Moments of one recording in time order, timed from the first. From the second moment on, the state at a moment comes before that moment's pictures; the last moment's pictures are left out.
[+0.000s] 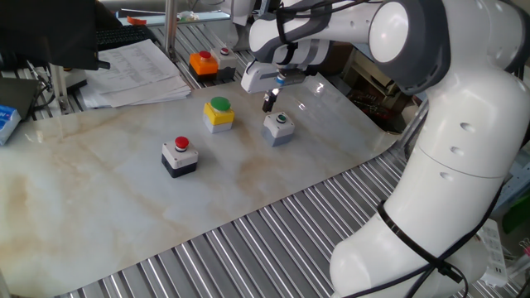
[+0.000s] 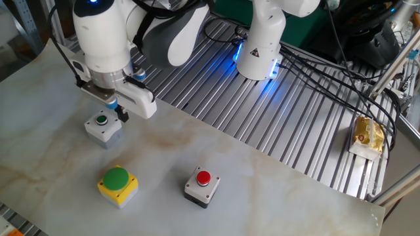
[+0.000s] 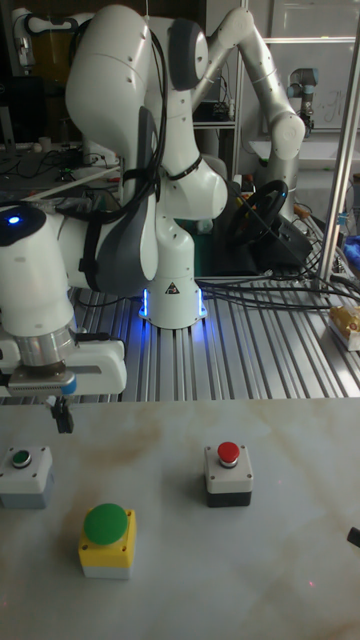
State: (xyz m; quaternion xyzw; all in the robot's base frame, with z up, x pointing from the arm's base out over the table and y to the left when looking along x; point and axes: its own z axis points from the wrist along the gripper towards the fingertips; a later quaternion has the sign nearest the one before) arm 0.557 -0.163 0.192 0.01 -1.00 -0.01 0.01
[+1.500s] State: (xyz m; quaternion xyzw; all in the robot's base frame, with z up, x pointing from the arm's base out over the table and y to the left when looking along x) arm 0.571 -0.096 0.179 -0.03 -1.00 0.01 -0.01
